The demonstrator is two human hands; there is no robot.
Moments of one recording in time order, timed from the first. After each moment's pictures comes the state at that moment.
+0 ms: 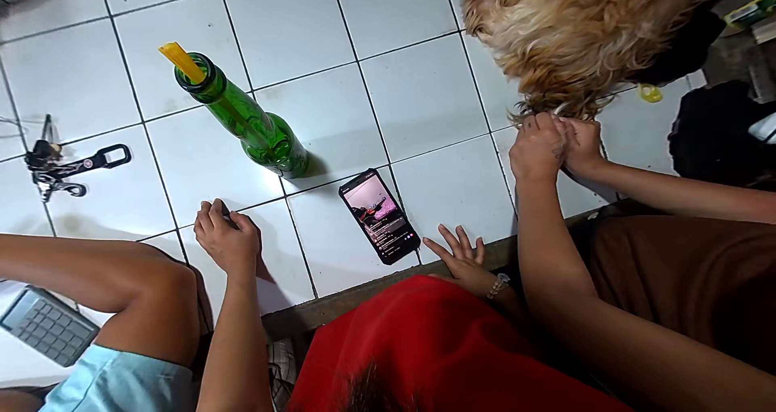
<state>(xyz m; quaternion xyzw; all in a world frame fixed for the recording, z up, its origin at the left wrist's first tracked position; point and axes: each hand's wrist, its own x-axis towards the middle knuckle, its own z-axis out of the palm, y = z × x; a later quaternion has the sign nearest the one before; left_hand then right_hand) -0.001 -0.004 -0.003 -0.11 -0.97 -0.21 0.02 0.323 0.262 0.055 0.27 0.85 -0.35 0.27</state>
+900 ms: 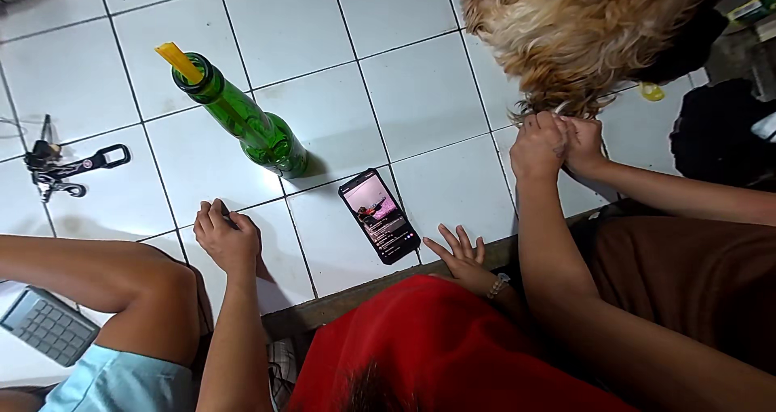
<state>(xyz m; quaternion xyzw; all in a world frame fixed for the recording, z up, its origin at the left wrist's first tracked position) -0.002 -0.005 -0.004 -0.11 -0.97 -0.21 0.02 0.325 0.262 0.052 0.27 0.86 -0.35 0.25</state>
